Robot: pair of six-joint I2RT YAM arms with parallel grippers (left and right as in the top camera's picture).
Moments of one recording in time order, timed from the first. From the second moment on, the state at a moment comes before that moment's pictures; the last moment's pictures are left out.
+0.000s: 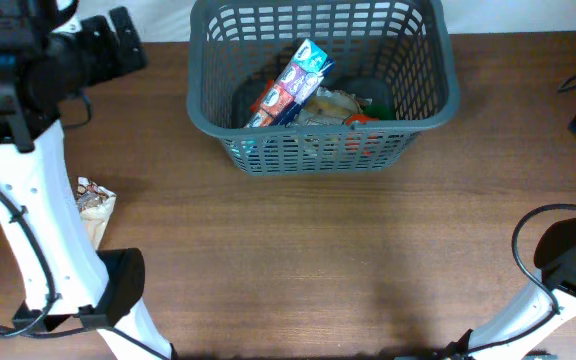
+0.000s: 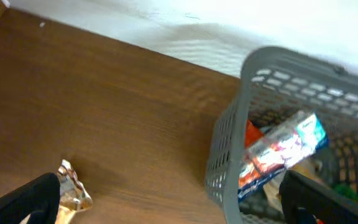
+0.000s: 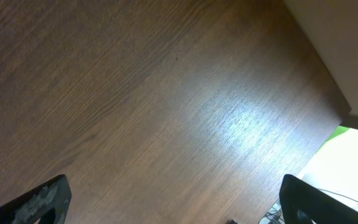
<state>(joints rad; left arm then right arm) 0.01 1.97 2.90 -1.69 -0.04 -0.28 -0.50 2.07 2.31 -1.63 0.34 0.26</state>
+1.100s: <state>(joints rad) 0.19 1.40 2.01 -1.65 -0.20 -0.09 -0.50 2.07 2.31 -1.63 0.34 0.26</state>
